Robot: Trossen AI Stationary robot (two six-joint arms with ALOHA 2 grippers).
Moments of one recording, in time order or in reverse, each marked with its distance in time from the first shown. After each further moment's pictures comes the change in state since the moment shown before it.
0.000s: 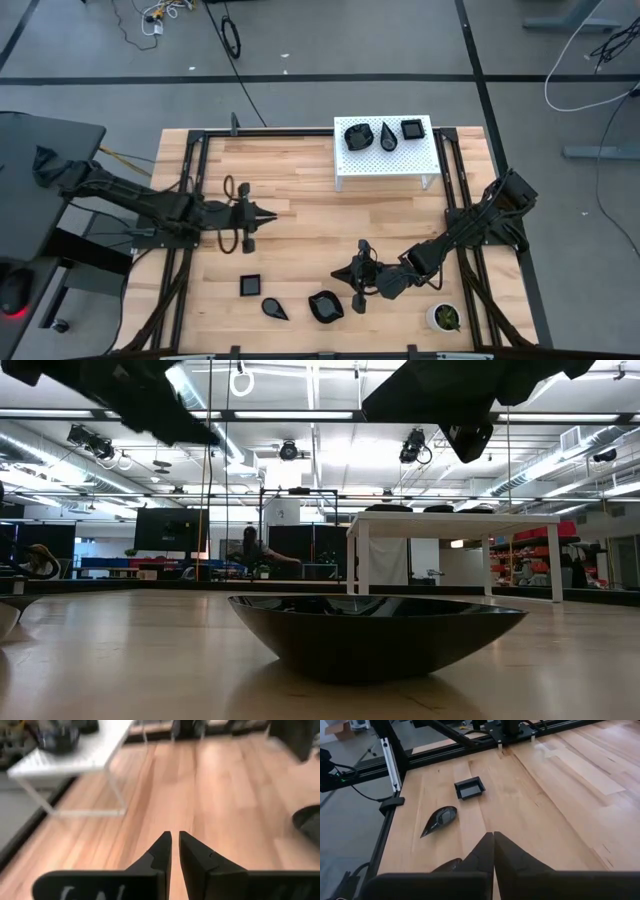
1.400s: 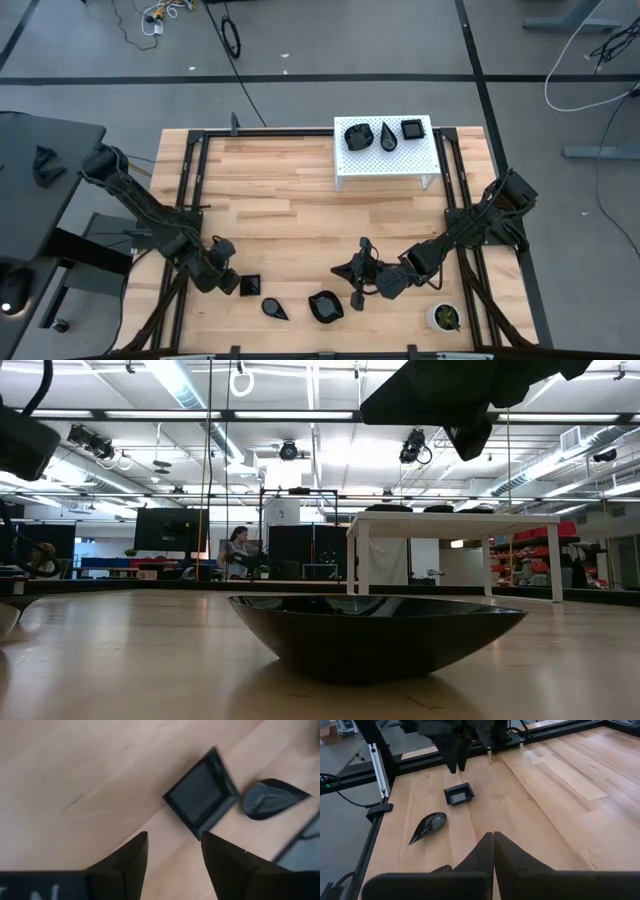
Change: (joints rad) left arm -0.536 0.208 0.001 -0.443 0.303 -1.687; right arm 0.000 0.000 0.000 0.002 0.059 -0.012
